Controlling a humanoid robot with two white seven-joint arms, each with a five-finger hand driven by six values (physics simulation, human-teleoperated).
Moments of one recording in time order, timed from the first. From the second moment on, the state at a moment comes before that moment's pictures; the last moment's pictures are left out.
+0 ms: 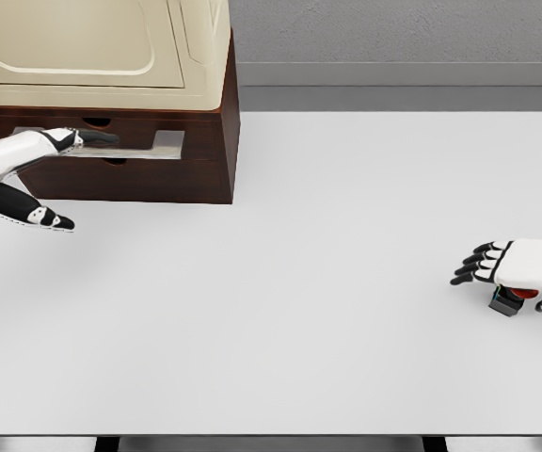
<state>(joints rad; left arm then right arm) -0.54 1.11 -0.63 -1.54 0.31 -0.55 -0.43 -1.04 -1.31 1.52 -1.56 0.35 -0.61 0.17</state>
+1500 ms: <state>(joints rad) -0.58 1.02 -0.67 -1.42 0.27 -0.50 -0.44 -1.08 -1.25 1.42 -1.62 0.32 -0.61 0.24</state>
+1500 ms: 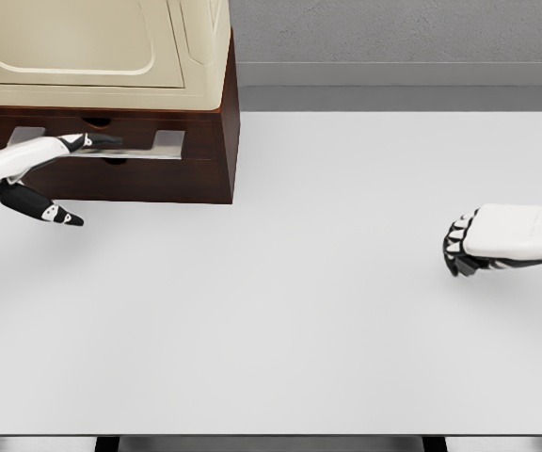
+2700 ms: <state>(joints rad) -0.58 1.06 -0.67 -1.47 0.29 -0.48 -0.49 -1.22 -1.16 1.40 -1.62 0.21 -0.61 0.23</state>
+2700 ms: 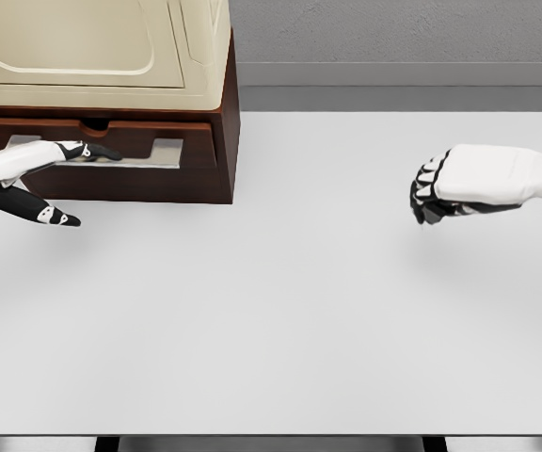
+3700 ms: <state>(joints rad) -0.54 1.12 -0.67 -1.54 0.34 -0.47 -0.49 -1.23 -1.04 1.29 -1.63 0.12 -0.61 0.23</state>
